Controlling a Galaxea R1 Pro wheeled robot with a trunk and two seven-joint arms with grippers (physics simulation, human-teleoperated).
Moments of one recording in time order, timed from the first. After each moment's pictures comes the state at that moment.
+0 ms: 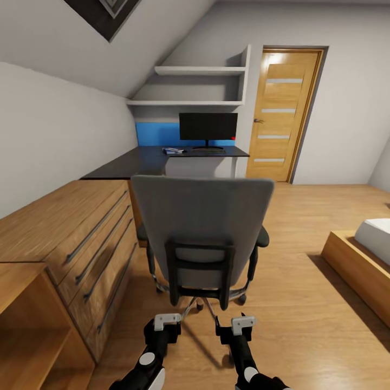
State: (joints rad) left arm -0.39 -0.13 -0.40 -0.62 0.27 -0.11 0.31; right arm -0.56 0.10 1.17 -0.20 -0.84 -0.63 -0.35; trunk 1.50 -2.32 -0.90
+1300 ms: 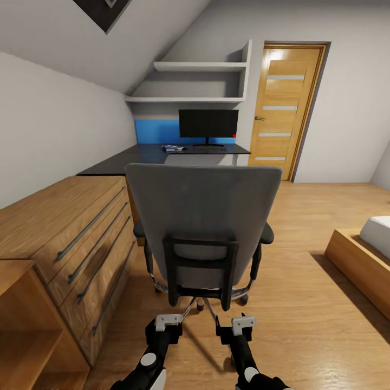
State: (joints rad) left arm -0.39 -0.14 -0.42 -0.62 0.27 -0.11 0.31; right arm -0.56 0.09 1.17 -0.20 -0.84 -0.63 -0.35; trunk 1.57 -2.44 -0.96
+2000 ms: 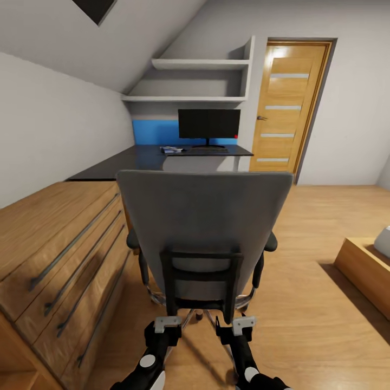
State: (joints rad) left arm -0.39 -0.13 -0.42 -0.60 0.27 -0.11 0.30; right arm -0.56 0.09 1.17 -0.20 -0.84 -0.63 -0.35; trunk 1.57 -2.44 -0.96
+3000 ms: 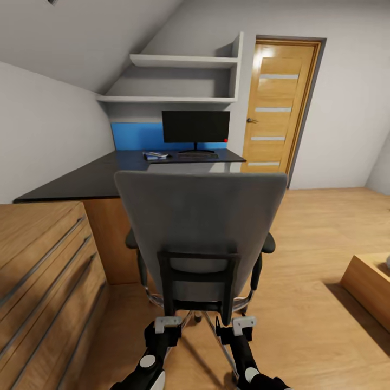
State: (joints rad) left arm -0.39 -0.13 -0.42 -0.60 0.28 -0.11 0.31; right arm -0.56 0.09 1.17 -0.20 -0.84 -0.63 -0.35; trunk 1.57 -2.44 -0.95
